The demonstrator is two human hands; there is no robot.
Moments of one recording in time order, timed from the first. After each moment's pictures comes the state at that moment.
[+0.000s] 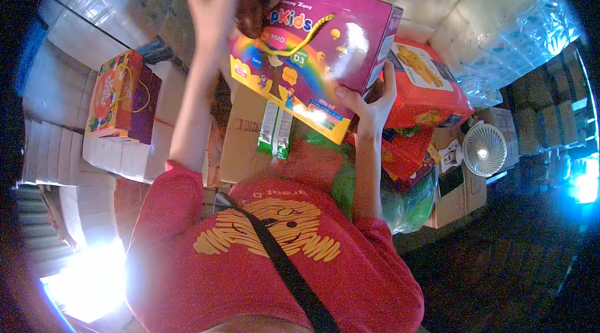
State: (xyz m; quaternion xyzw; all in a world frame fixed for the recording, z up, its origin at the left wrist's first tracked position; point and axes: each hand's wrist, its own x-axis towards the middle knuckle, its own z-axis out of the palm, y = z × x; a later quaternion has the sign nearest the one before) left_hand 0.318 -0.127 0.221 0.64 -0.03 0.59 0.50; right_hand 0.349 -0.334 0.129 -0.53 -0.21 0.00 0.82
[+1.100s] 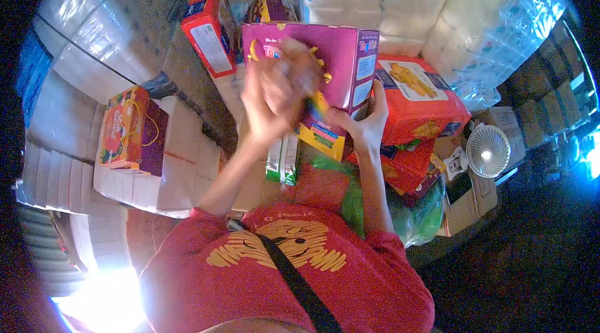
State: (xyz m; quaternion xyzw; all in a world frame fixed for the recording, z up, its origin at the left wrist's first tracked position) left_hand 0.302 -0.183 0.126 0.75 -0.01 0.51 0.41; right_hand 0.360 -0.337 0.120 -0.60 -0.21 -0.01 0.77
